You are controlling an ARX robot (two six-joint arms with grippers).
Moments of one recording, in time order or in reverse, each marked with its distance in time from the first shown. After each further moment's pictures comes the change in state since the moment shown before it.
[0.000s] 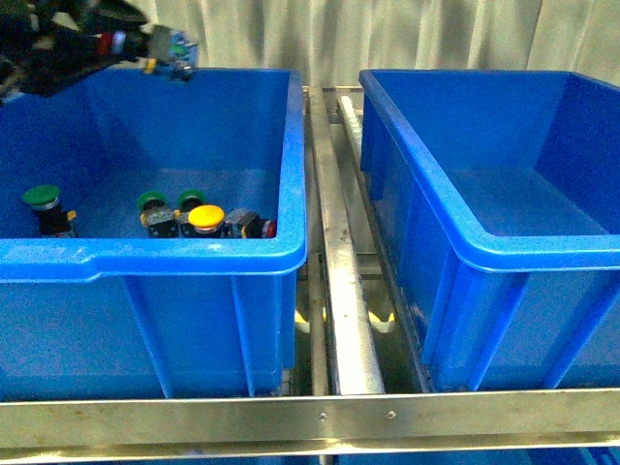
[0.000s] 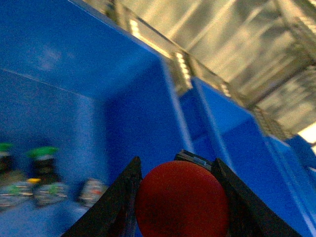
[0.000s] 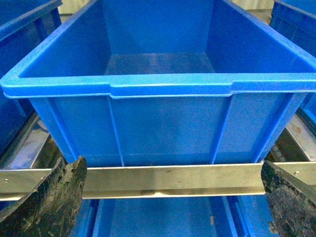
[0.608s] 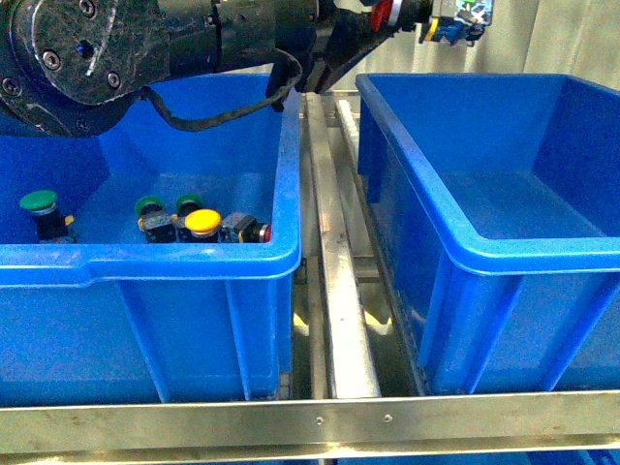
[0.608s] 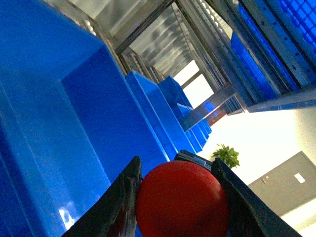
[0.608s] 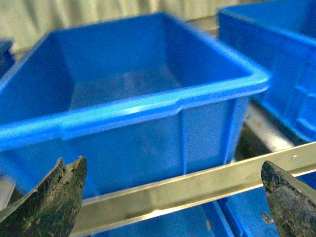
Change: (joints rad) left arm -0.383 0.167 0.092 0.322 0.108 -0.269; right arm -0.004 0.175 0.025 0.210 0.190 0.149
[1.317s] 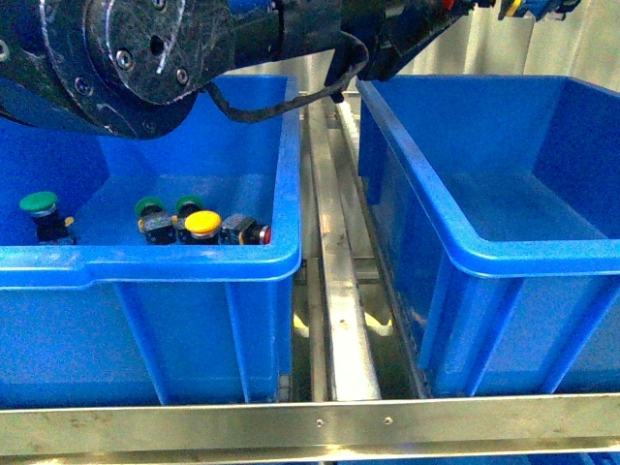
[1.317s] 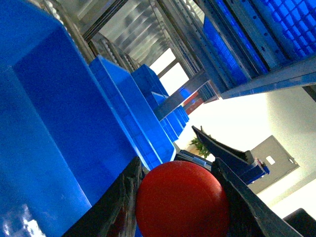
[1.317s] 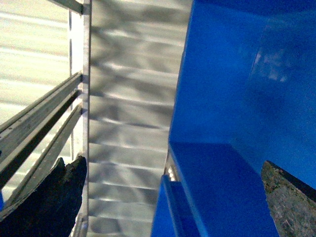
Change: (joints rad) left arm -0.079 0.019 0.037 0.043 0.031 -0.047; right arm 0.089 1.154 0.745 0.469 -0.021 1.280
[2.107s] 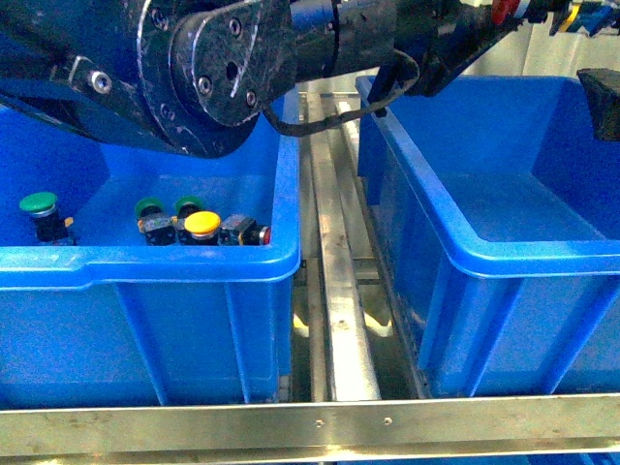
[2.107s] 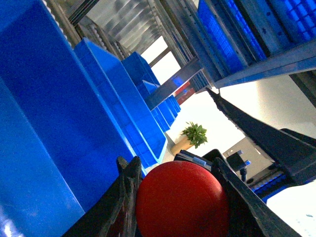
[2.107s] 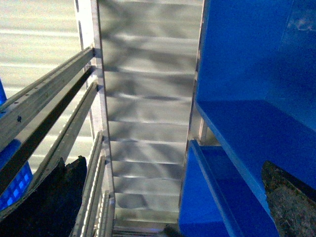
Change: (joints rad) left arm -0.050 0.061 0.063 -0.006 0.010 -0.015; right arm 0.198 0.035 0.115 -0.064 0.093 0.076
